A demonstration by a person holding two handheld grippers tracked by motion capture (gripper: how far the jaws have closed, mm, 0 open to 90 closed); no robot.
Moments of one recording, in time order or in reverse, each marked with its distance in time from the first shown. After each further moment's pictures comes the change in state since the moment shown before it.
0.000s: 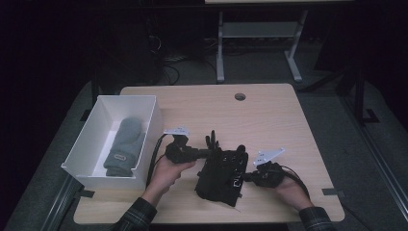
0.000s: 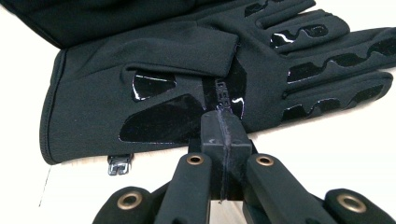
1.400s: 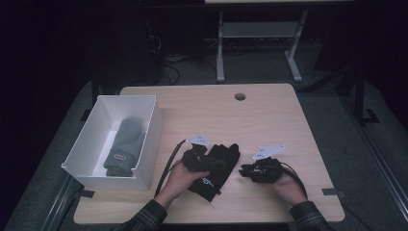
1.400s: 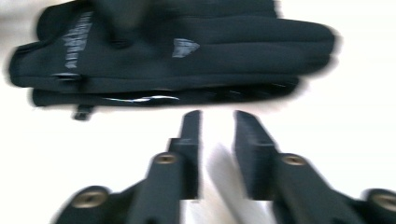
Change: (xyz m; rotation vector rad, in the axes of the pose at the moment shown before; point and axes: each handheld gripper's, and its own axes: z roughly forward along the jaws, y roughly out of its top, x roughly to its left) left arm -0.021 -0.011 0.048 0.128 -0.033 0.097; right arm -0.005 0.008 -0.003 -0.070 -0.074 0.022
